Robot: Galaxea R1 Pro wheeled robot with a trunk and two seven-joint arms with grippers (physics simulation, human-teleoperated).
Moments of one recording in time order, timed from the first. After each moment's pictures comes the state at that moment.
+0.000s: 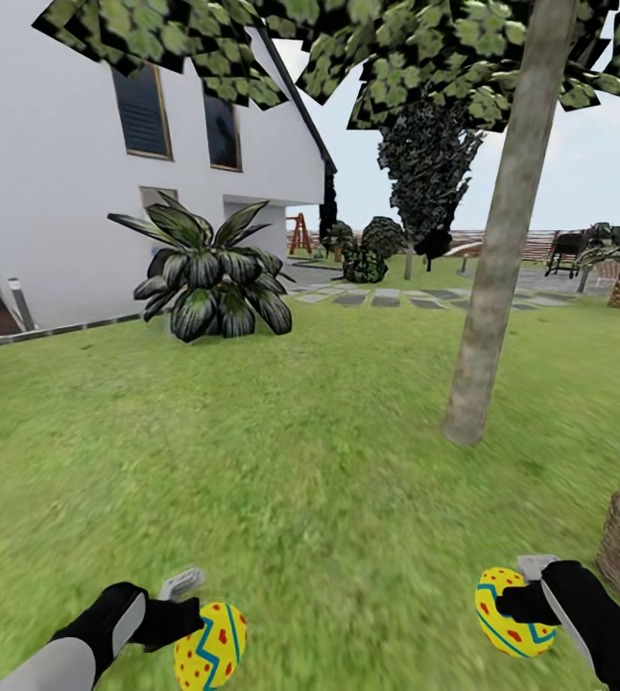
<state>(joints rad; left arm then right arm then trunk) -0.62 0.10 0.25 -0.27 0.01 0.60 -0.36 -0.46 -0.33 0.00 -0.76 0.02 0.79 0.18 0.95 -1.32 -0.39</state>
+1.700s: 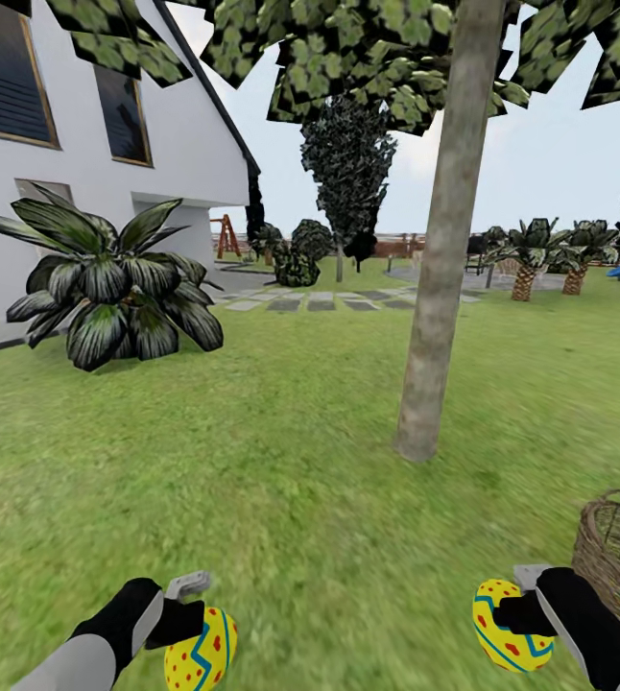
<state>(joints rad) -0.62 0.03 0.30 -0.29 -0.13 0.59 -0.19 -0.46 -0.31 0.00 -0.71 0.02 0.79 0.18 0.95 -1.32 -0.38</state>
